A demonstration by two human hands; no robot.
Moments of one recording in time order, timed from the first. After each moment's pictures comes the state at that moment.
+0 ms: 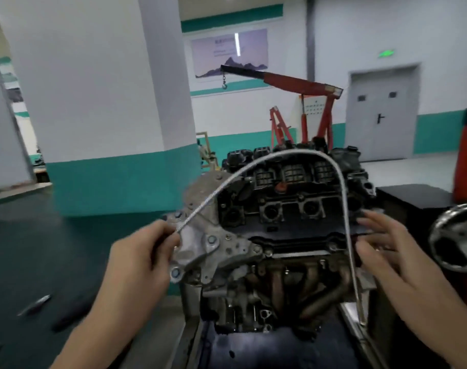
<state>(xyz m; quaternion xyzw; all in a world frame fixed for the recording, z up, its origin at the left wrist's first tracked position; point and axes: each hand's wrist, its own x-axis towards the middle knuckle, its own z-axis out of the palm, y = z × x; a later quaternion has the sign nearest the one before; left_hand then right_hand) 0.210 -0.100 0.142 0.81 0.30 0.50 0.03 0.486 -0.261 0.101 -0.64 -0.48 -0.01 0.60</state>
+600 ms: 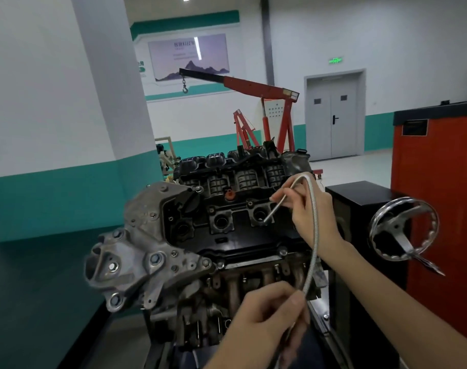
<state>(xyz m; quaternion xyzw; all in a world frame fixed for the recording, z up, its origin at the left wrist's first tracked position) 0.384 -0.185 0.084 0.74 0.06 0.21 0.64 0.578 -0.180 0.137 -0.55 -0.48 -0.07 0.67</state>
